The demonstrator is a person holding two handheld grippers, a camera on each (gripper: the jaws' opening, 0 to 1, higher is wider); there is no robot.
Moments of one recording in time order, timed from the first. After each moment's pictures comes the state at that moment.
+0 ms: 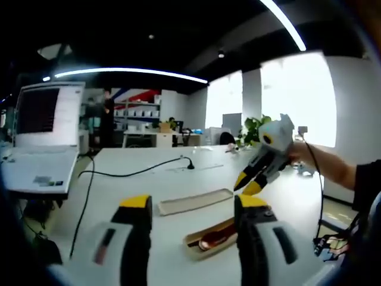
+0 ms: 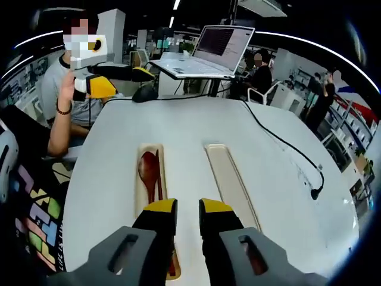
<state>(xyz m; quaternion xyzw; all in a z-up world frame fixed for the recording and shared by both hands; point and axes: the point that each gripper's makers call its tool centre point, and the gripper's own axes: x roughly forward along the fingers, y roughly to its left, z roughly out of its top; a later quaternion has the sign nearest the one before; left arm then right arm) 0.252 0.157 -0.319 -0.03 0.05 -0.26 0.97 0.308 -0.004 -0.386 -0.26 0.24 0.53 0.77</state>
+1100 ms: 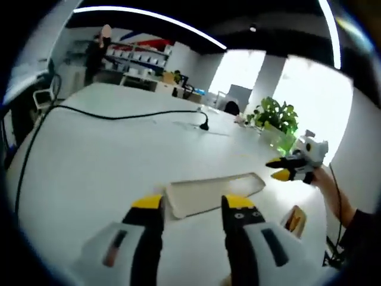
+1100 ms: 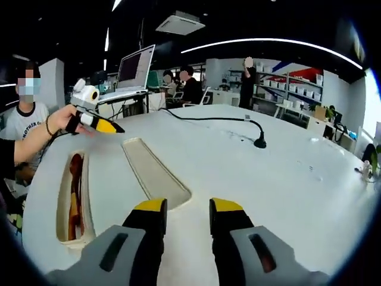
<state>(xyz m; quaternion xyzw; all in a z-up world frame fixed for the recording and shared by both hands) 0.387 0.130 -0.434 -0.13 0.25 -0.27 0.92 0.387 -0.111 -0.446 -0.11 0.22 0.40 0.89</state>
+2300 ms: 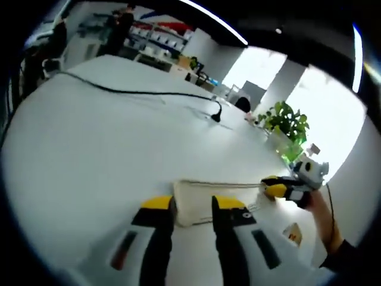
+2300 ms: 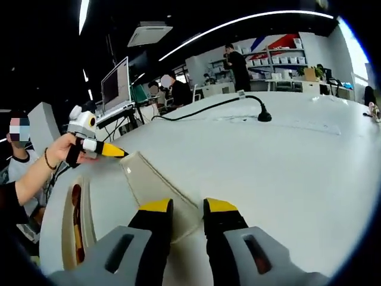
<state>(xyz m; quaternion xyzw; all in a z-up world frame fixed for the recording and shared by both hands) 0.412 0.123 -0.461 -0.22 0.32 -0.25 0.89 0.398 -0.076 -0.465 0.02 0.26 0.40 0.88</state>
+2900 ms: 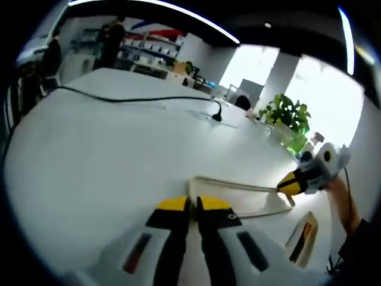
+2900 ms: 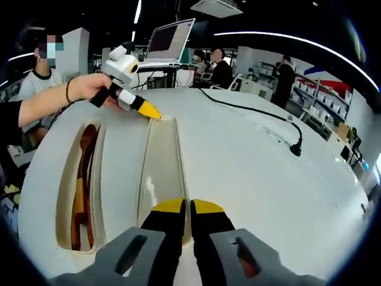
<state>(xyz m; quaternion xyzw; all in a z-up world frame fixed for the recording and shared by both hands) 0.409 0.132 -0.464 -0.15 0.28 -0.24 0.92 0.376 -0.062 -0.467 -0.24 0.25 0.47 0.81</state>
